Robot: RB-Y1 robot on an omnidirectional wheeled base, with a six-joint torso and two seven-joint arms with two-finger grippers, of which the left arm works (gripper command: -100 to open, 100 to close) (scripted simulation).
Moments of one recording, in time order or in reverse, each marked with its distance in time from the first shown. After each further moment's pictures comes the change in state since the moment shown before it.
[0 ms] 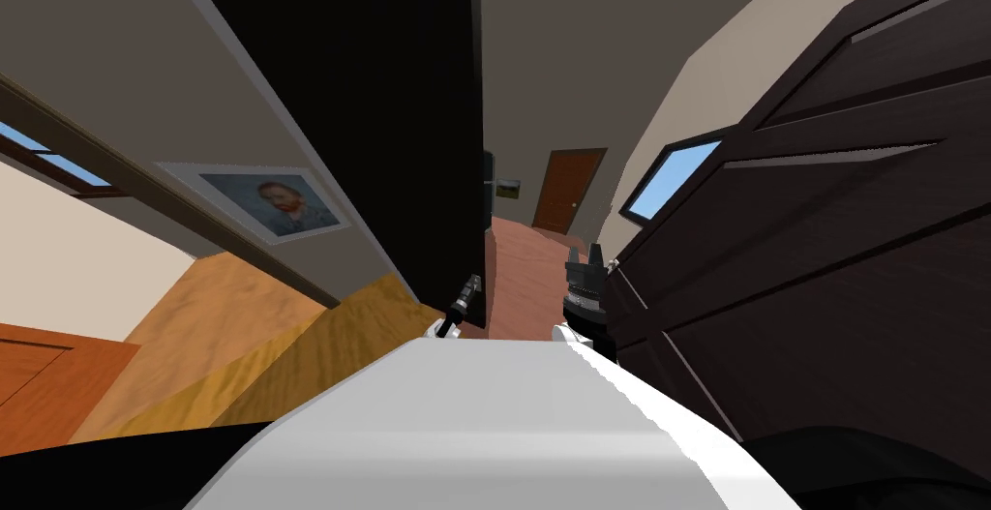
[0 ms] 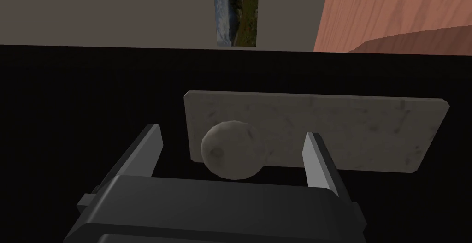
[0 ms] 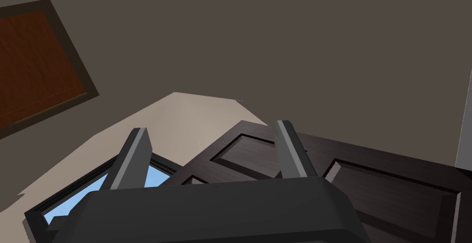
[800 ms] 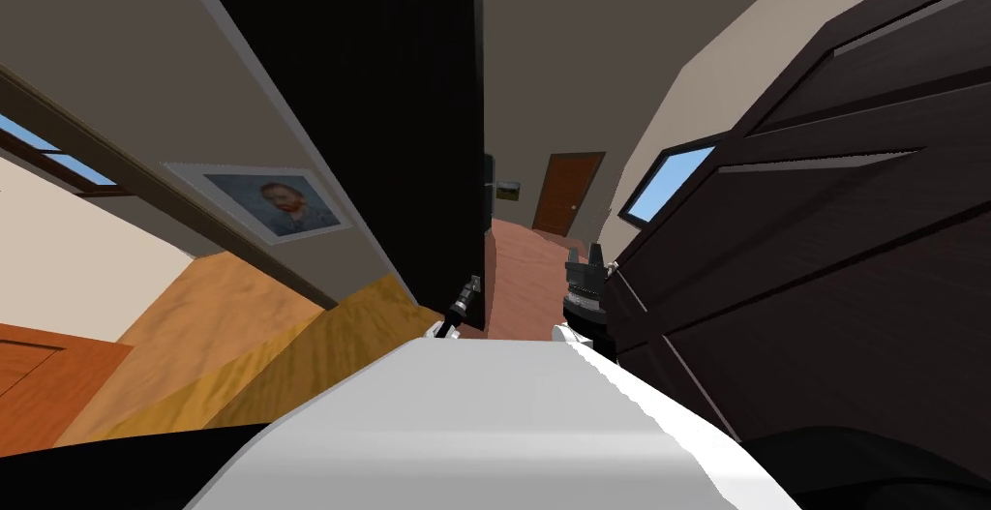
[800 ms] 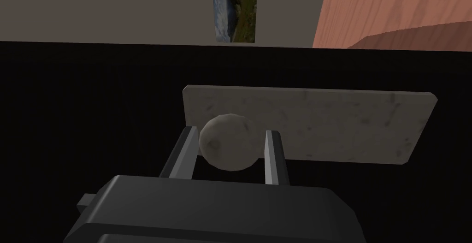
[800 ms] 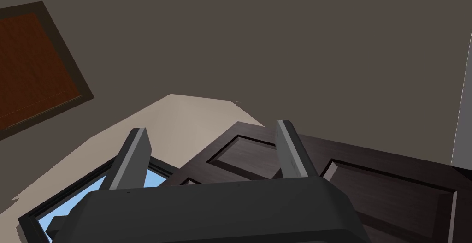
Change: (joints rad) arm 0.012 0.000 0.005 0.010 0.003 0.004 -0.006
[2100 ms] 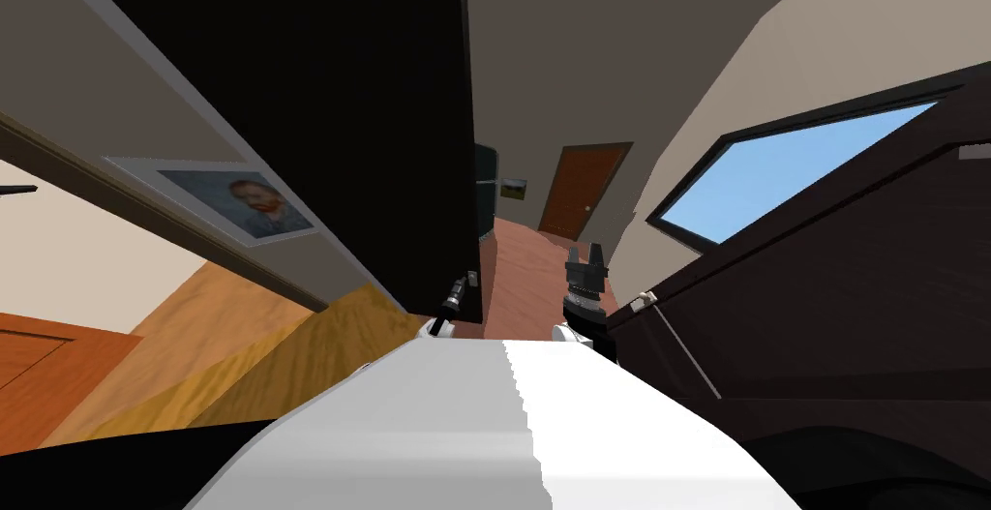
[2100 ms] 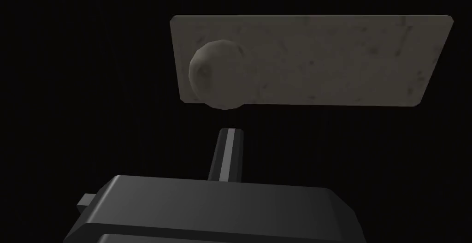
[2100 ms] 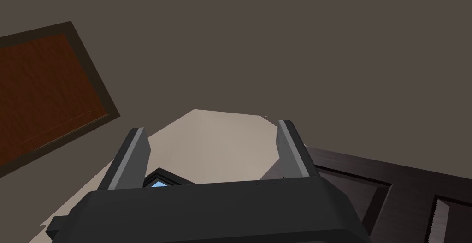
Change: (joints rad) arm -0.028 0.024 0.119 0.022 0.065 0.002 -0.050
